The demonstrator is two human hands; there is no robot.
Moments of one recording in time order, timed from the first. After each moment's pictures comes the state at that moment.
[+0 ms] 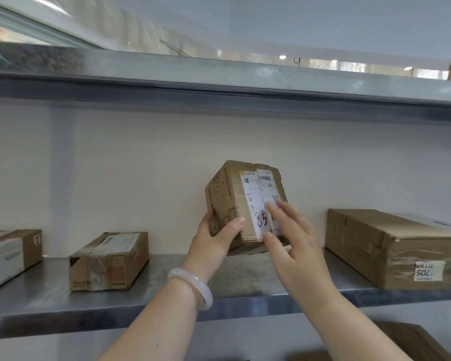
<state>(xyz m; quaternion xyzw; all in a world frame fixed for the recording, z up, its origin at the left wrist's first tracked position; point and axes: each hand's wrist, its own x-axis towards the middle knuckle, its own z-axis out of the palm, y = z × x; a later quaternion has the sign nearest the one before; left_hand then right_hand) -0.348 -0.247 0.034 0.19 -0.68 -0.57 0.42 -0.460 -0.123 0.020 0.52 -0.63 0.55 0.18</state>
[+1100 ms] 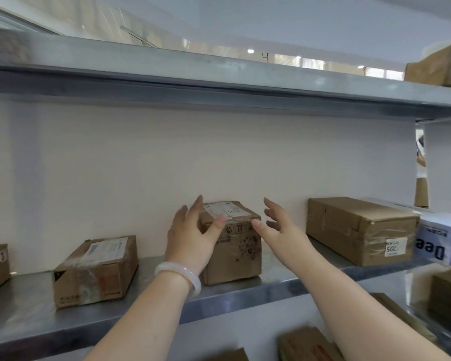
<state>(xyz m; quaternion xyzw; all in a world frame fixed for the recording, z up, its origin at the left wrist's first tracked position) -0.336 -0.291 0.032 0.25 -0.82 -0.30 0.43 -0.473 -0.148 0.029 0.42 -0.70 0.58 0.01</state>
